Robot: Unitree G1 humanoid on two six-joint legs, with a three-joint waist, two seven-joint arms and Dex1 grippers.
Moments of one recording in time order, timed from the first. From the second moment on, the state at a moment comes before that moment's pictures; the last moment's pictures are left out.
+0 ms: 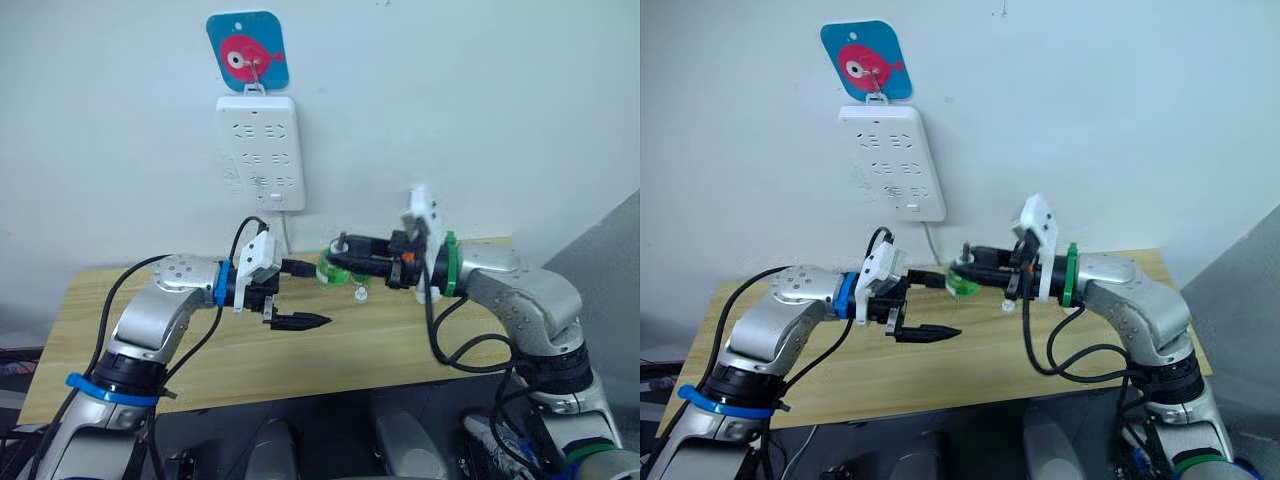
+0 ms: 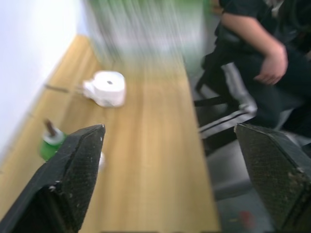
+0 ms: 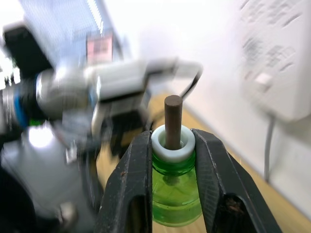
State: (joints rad) left arm -0.39 0.68 -0.11 -0.13 -0.49 0.51 -1.27; right arm -0.56 -0.33 0.00 -0.39 0.76 0.93 0.69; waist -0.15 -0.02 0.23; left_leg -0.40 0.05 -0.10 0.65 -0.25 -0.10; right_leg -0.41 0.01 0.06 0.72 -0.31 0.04
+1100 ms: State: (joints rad) left arm -0.50 0.30 0.27 -0.18 -1.71 1.05 -0.17; right arm -0.52 -0.09 -0.17 -0.32 1.56 0.88 -0.09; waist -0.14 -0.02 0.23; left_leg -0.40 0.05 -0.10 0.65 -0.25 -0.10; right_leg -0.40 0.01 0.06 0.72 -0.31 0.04
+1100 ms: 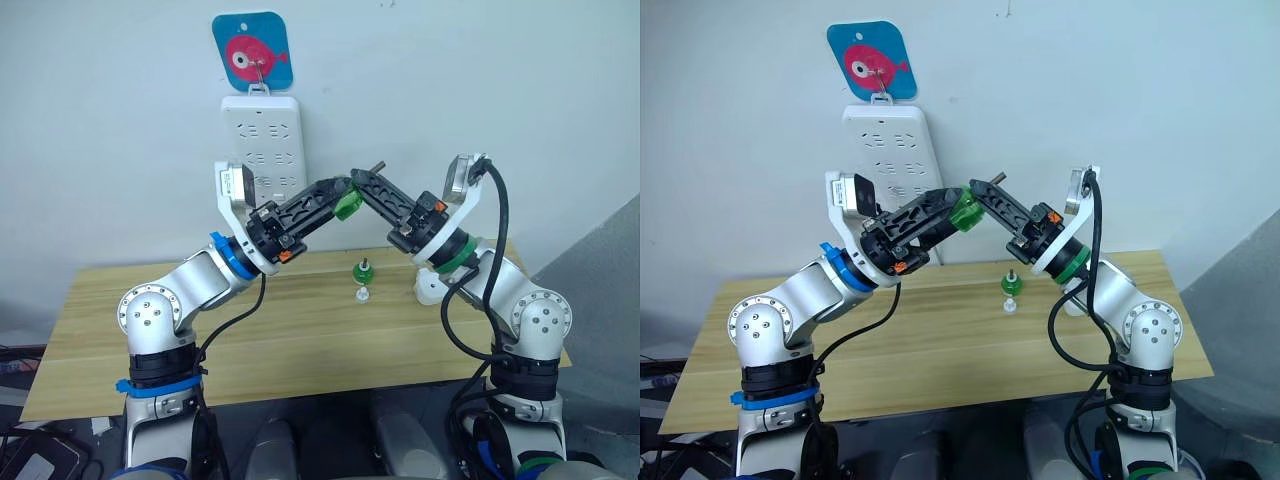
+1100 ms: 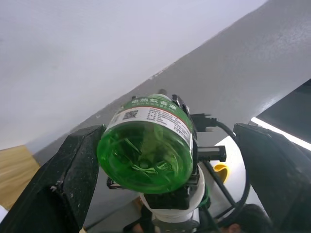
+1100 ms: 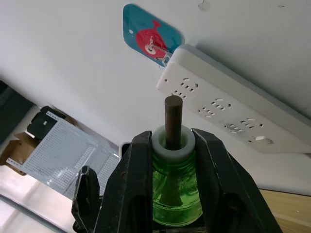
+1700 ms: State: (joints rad) left arm -0.50 0.31 0.22 -0.15 -1.75 0.99 -0.18; right arm -0.50 -0.12 -0.12 -0.34 1.68 0.80 -0.15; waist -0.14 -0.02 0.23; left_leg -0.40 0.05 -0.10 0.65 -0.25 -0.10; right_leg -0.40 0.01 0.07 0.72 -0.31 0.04
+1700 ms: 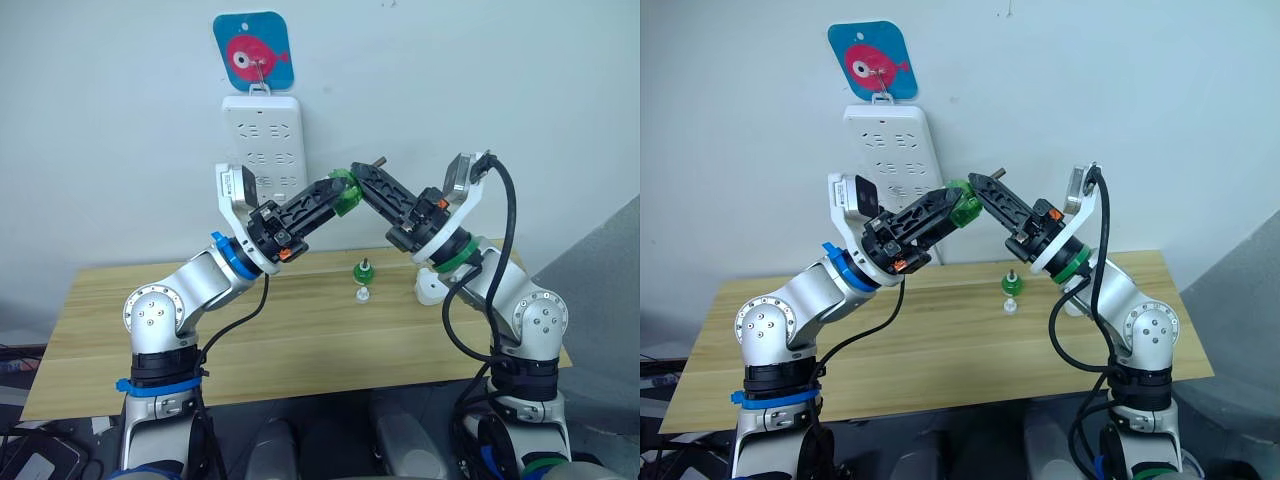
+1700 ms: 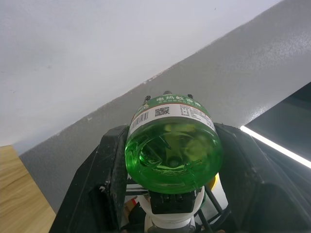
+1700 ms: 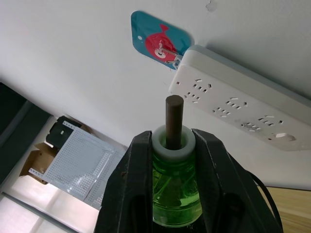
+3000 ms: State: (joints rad) left arm -0.28 0.50 0.16 -0.26 -1.36 0.99 -0.45; right arm -0.73 -0.67 0.30 0.16 0.59 1.21 0.10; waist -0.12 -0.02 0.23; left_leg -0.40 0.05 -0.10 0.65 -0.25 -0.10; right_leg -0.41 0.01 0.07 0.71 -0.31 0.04
